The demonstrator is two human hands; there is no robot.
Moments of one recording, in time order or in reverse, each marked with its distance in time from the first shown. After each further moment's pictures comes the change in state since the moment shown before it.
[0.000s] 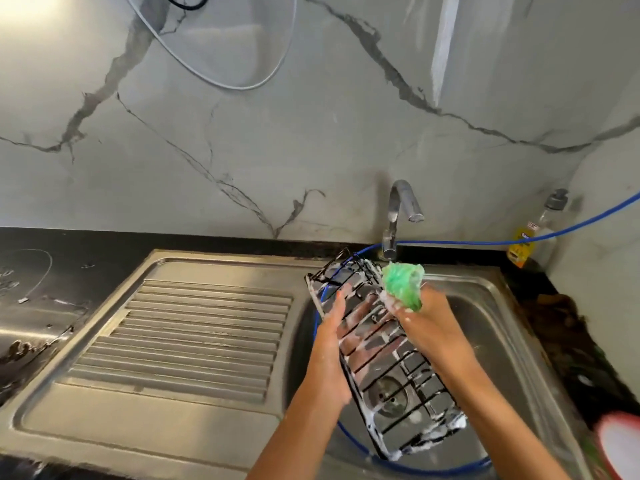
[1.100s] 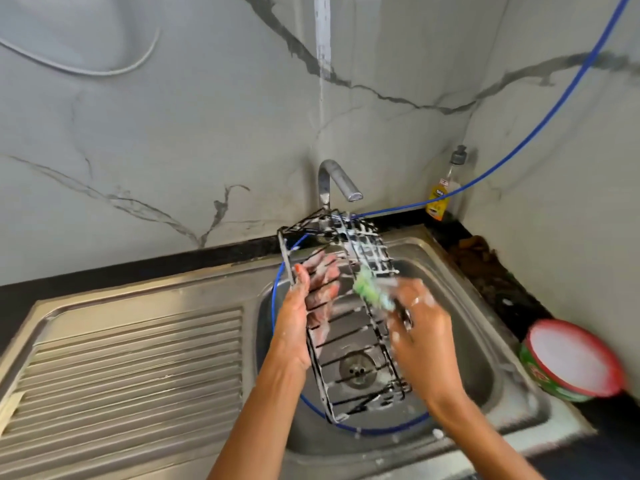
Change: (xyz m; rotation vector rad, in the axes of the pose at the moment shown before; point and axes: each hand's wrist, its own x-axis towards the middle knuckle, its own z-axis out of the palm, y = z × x) left_hand 0.050 0.026 -0.001 0.304 -0.207 0.083; right_hand -0.050 0.023 0.015 -0.286 0.473 -0.260
